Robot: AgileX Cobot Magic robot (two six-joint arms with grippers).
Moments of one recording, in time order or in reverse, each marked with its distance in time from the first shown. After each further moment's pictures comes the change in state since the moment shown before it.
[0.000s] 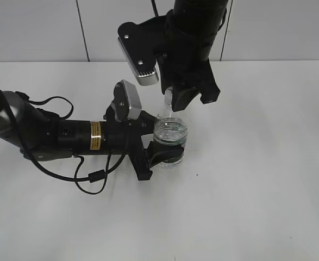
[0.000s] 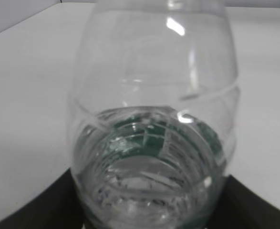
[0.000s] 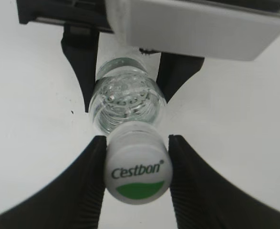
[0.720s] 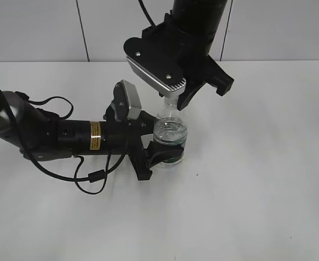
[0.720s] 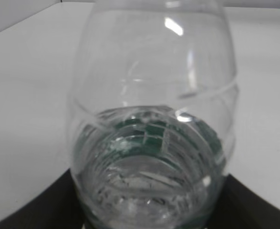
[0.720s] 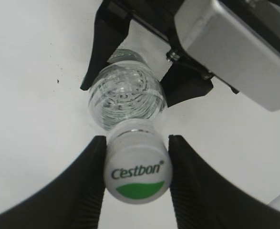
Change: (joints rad) left arm 0.000 0.000 0.000 0.000 0.000 -0.001; right arm 0.000 0.005 -0.013 0.007 0.006 -0.444
